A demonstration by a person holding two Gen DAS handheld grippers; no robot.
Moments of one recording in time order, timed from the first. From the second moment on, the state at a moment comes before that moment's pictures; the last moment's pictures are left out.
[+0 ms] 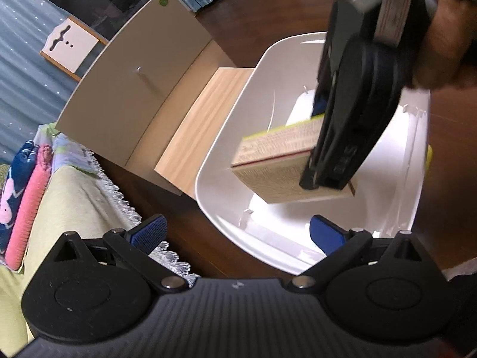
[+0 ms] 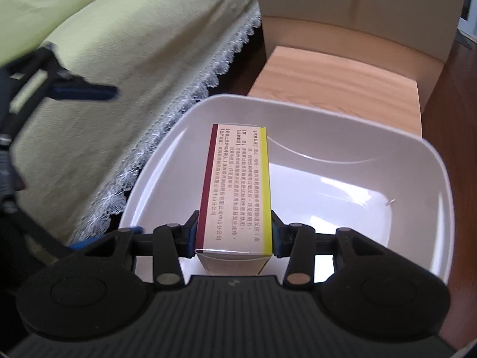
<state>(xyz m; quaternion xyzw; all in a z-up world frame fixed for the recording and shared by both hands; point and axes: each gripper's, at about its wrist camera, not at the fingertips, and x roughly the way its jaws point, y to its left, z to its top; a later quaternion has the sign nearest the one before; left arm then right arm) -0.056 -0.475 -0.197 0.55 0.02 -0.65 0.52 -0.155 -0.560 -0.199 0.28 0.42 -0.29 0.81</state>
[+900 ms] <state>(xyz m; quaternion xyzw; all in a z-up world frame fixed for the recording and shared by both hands) -0.041 -0.466 -0.194 0.55 0.03 -0.64 0.53 -0.123 -0.559 -0.244 0.37 0.43 -0.31 0.76</state>
